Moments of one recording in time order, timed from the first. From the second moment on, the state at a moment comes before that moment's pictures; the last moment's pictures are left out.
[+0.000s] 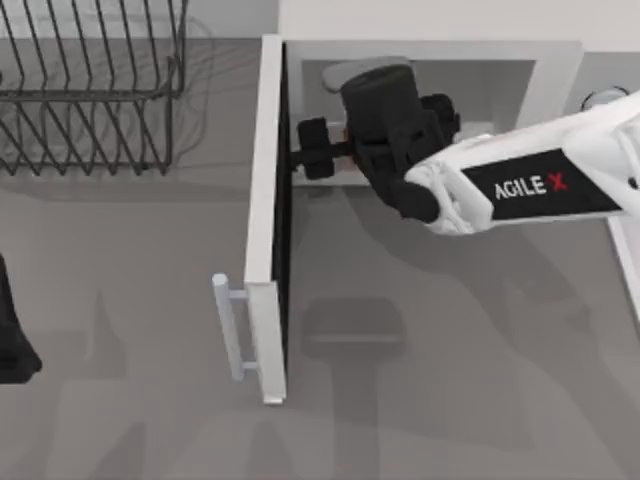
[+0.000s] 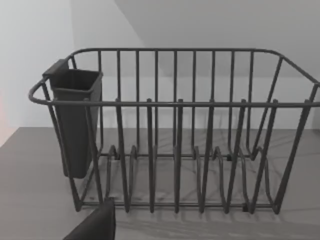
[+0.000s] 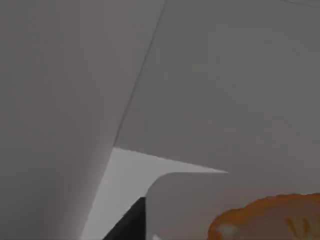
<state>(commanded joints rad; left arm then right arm) 0.00 0.00 0.00 0.00 0.00 0.00 0.68 2.29 1.51 0.32 0.36 0.16</state>
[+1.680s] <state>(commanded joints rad) 0.00 0.00 0.00 0.00 0.00 0.00 0.87 1.96 0.92 0.45 0.56 0.33</state>
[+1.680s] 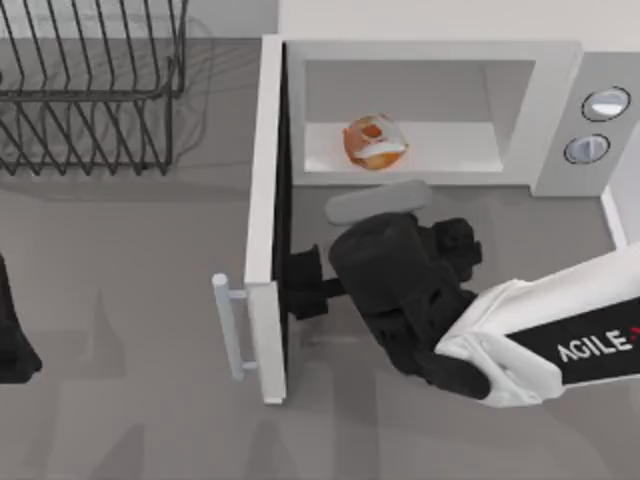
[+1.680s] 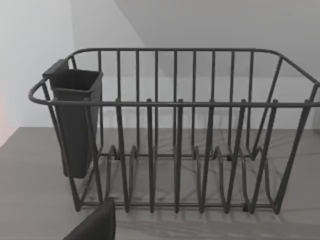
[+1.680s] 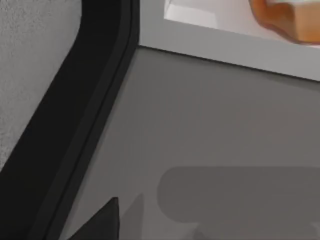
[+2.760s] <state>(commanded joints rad) 0.00 0.00 0.00 0.00 0.00 0.00 0.87 1.76 1.02 0.08 0.55 0.33</state>
